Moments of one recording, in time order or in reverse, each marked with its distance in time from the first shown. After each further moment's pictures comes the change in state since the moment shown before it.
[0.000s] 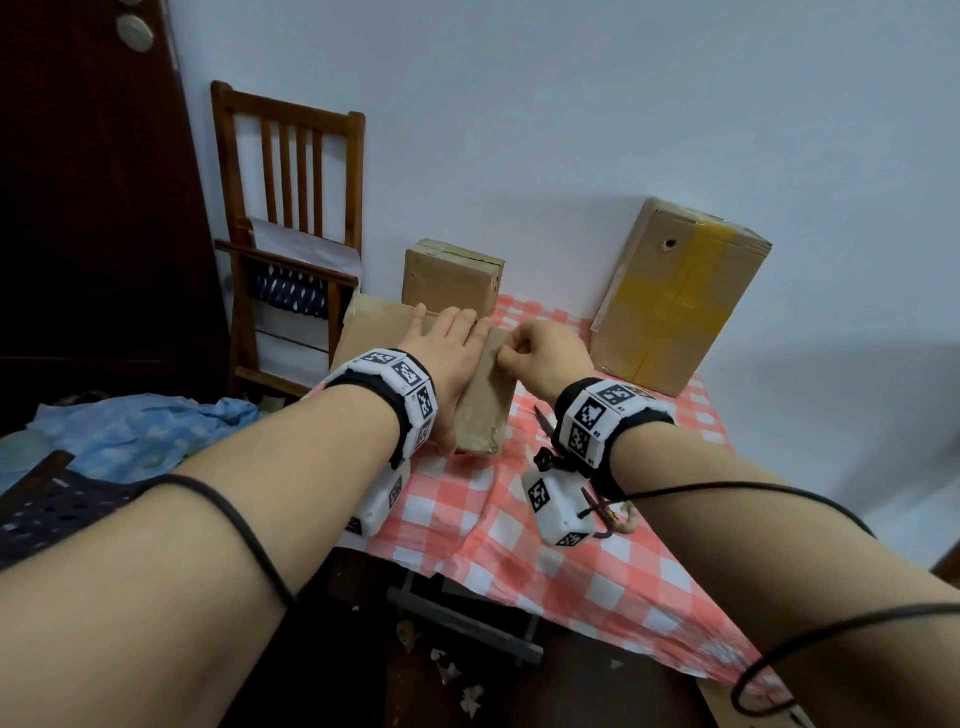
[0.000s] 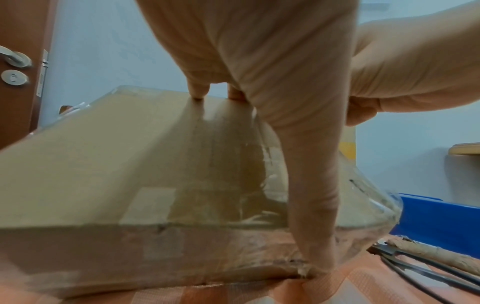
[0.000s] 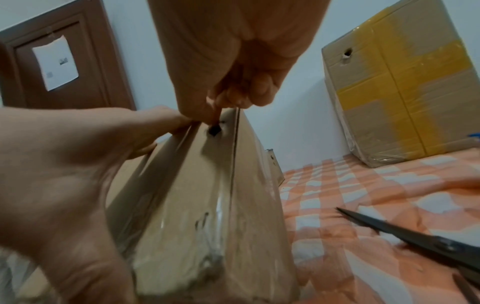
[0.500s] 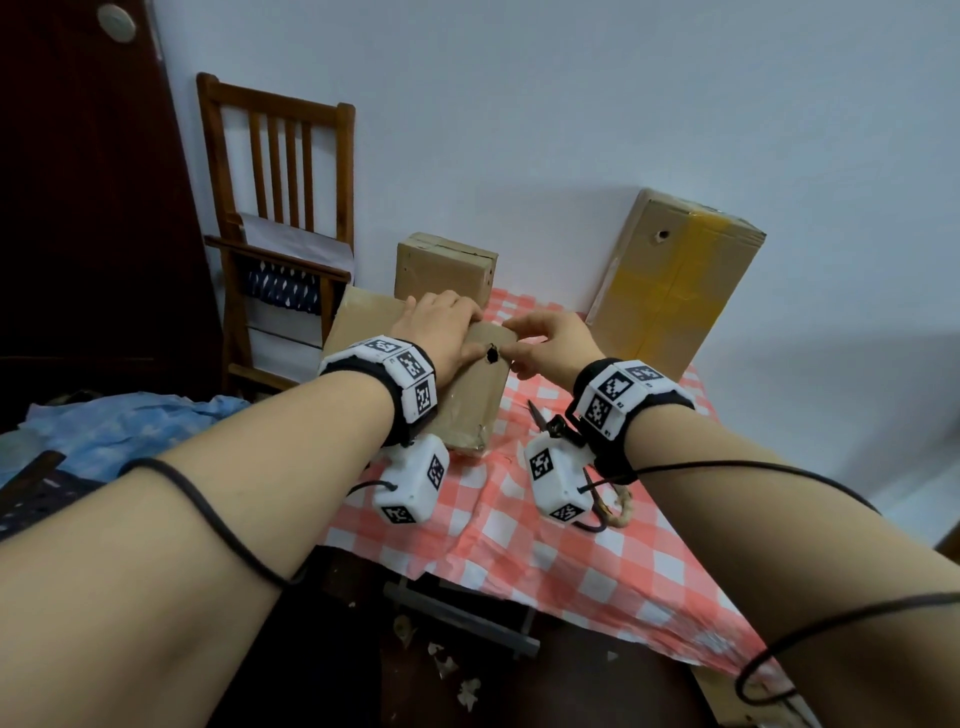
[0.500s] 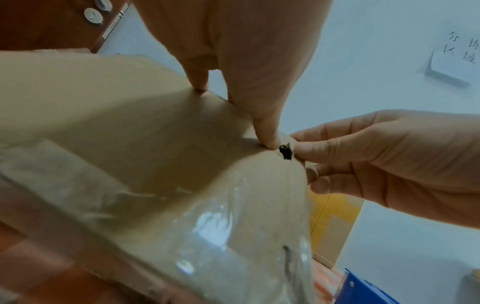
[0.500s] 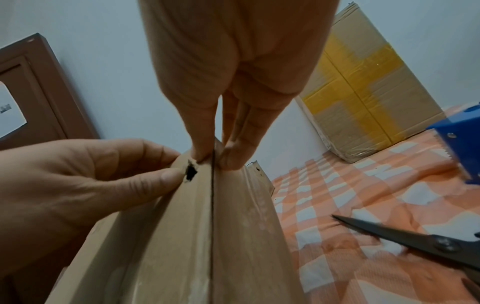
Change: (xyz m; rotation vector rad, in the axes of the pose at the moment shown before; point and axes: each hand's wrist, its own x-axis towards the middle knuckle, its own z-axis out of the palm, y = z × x) left_hand 0.018 -0.001 -0.006 -0.560 0.261 -0.128; right_hand -0.001 0.013 -0.012 0.517 -0.096 0.158
